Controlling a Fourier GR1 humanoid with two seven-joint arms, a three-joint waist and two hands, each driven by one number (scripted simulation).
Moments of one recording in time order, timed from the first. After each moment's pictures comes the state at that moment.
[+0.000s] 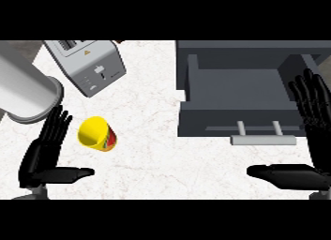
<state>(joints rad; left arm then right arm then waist) 0.01 0.13 0.17 -1.37 0.14 -0.21 -0.30 -0.05 -0.14 -0.05 -1.97 0.02 0.09 -0.03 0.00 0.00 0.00</state>
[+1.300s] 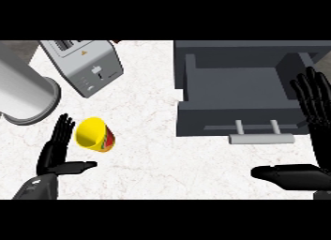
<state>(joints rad) -0.41 0.26 0.29 -0.28 0.01 -0.23 -0.96 -0.07 -0.14 -0.08 -1.98 0.01 0.14 -0.01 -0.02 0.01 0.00</state>
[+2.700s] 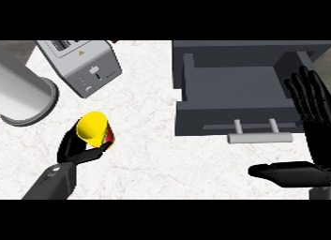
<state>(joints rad) -0.51 0.19 0.29 -0.22 0.03 -0.37 -0.95 -0.08 -0.13 -0.08 -1.95 0.00 0.16 0.00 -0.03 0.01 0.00</state>
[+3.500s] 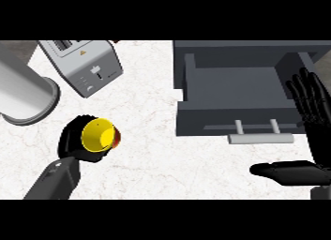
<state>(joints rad) -0.50 0.16 0.32 -0.31 0.10 -0.40 -0.97 -0.07 -0.14 -0.09 -1.93 0.01 0.17 -0.03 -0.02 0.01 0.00</state>
